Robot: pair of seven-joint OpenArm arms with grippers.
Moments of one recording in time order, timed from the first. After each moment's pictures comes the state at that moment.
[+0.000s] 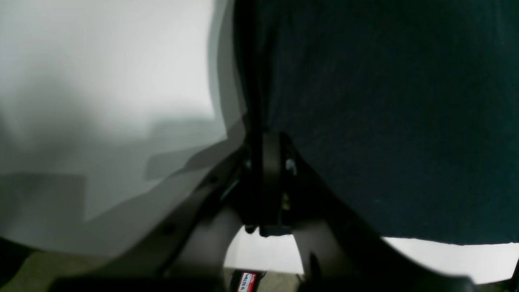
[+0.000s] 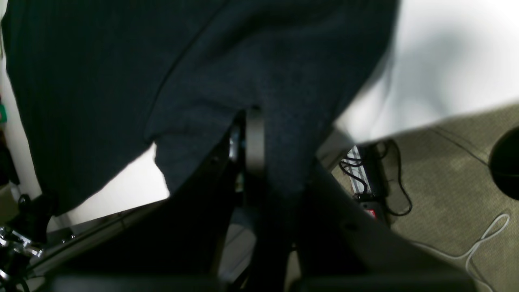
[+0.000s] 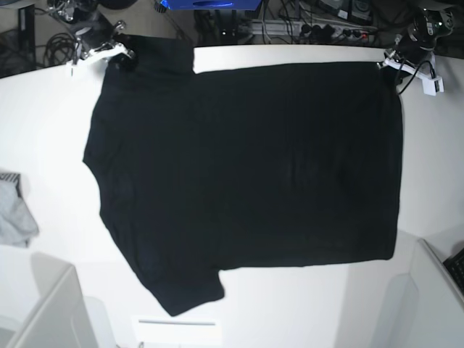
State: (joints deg) left arm 33.9 -13.2 -39.8 92.8 -44.9 -22.7 45.2; right arm -41.8 6.1 19.3 104.3 52.0 8.1 -42.3
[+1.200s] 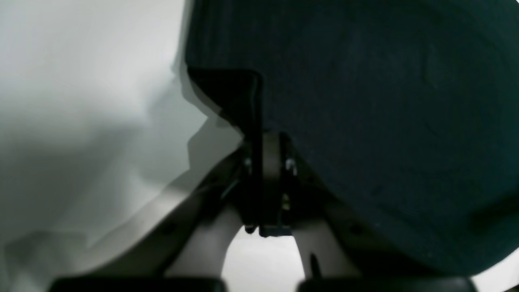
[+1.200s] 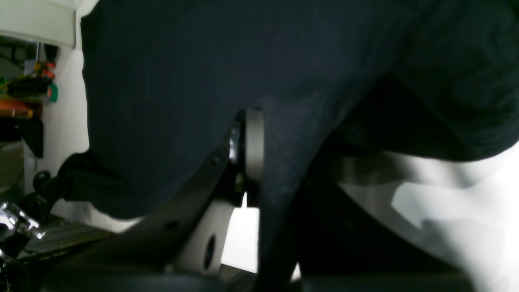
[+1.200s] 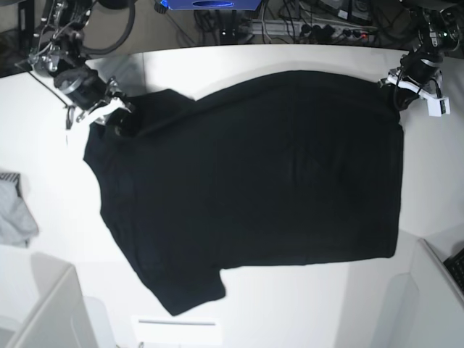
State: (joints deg) left arm 30.9 -13.3 -39.8 101.4 -44.8 -22.4 45.9; right arm -23.2 8.3 19.3 112.6 51.9 8.0 -56.9
